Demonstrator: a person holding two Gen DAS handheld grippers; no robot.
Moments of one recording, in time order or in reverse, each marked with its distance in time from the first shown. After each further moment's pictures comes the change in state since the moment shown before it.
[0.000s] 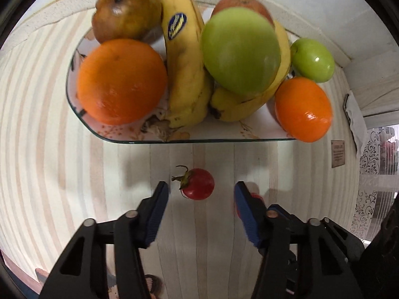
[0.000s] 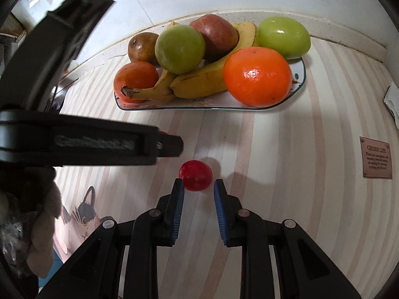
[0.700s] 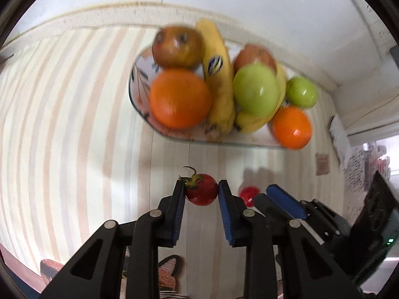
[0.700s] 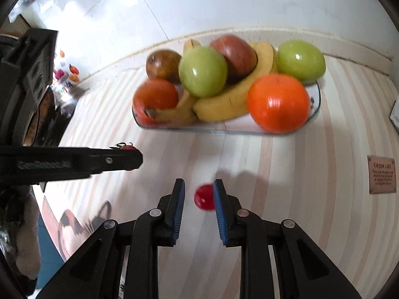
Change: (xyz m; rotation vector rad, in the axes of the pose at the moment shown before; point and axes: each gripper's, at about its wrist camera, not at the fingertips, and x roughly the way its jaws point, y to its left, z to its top) left arm -0.068 0.040 -0.020 -0.055 -0.145 -0.060; right arm -0.022 -0.006 0.013 -0.010 -0.093 0.045
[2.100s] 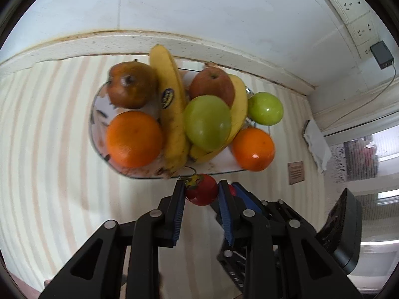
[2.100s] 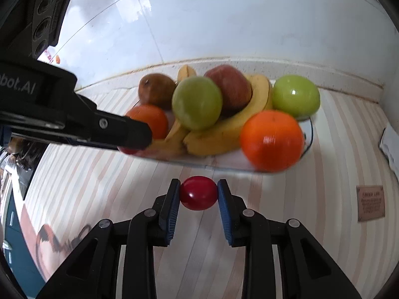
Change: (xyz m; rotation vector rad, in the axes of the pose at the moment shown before) left arm -0.003 -0.035 0.038 0.076 0.014 -0.106; right arm 0.019 0.021 0.008 -0.076 -0.148 -0.118
